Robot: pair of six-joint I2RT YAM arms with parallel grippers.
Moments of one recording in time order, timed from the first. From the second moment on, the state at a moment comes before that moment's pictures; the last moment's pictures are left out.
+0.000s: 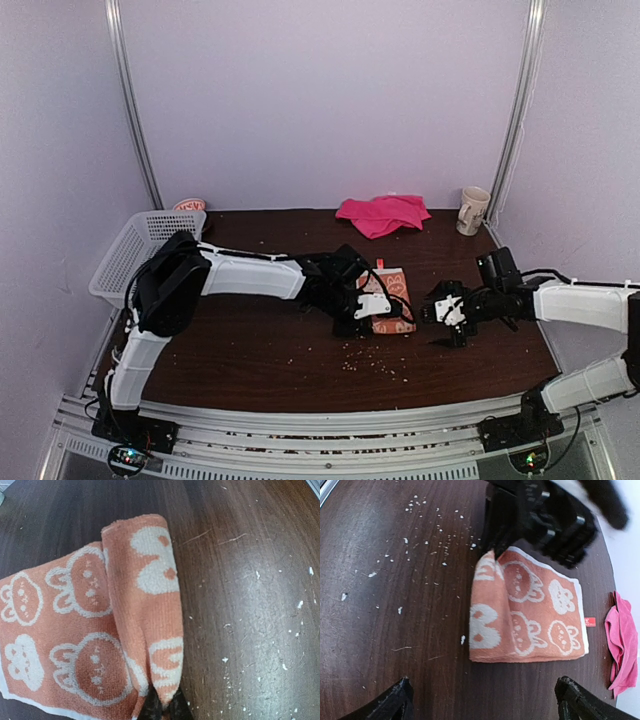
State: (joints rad) left arm -1.00 2.31 1.73 -0.39 0.28 0.67; right arm 0.33 1.24 0.57 -0.21 -0.52 -1.29
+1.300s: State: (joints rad) left arm -0.95 2.38 1.87 -0.55 0.46 0.62; right arm 0.71 1.54 0.54 0.23 0.04 -1.13
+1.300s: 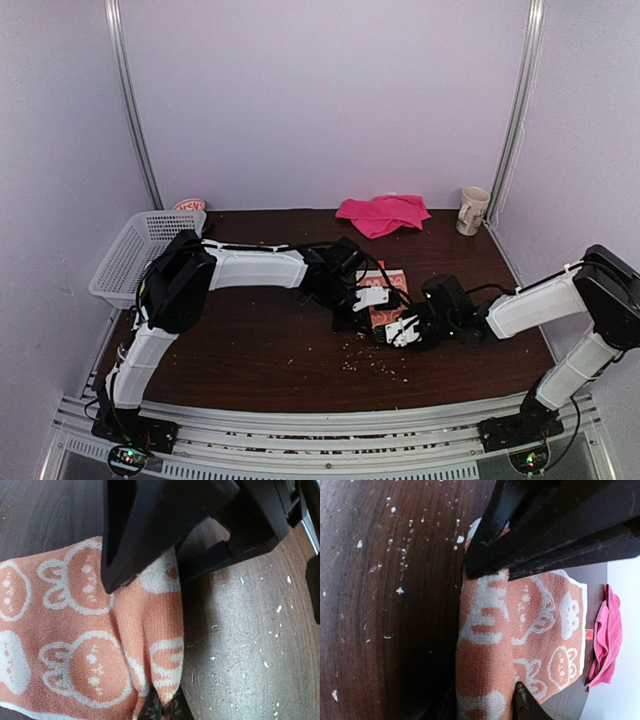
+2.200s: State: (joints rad) left arm -0.95 2.38 1.87 -0.55 0.48 0.61; right arm 0.75 1.52 0.53 0.26 0.07 -1.12
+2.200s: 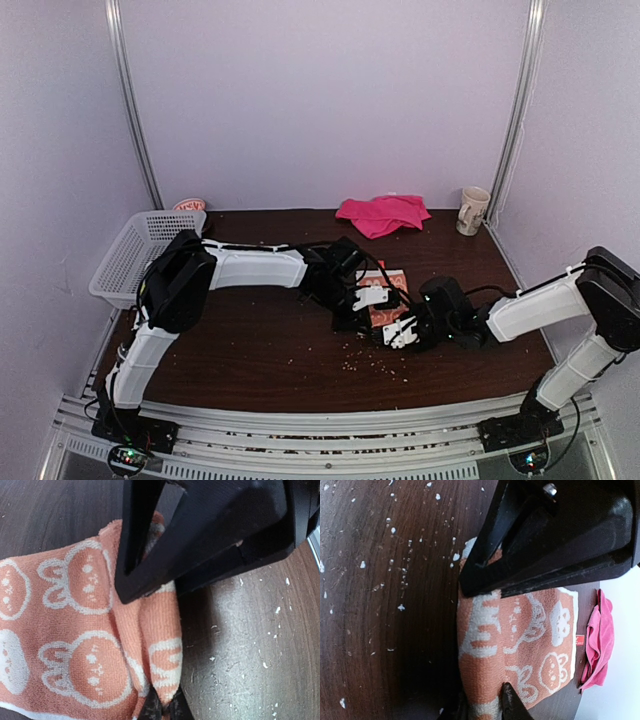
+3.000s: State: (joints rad) left arm -0.94 2.08 1.48 -0.27 0.39 0.51; right arm 0.66 1.60 0.73 -0.08 -0.09 -1.00
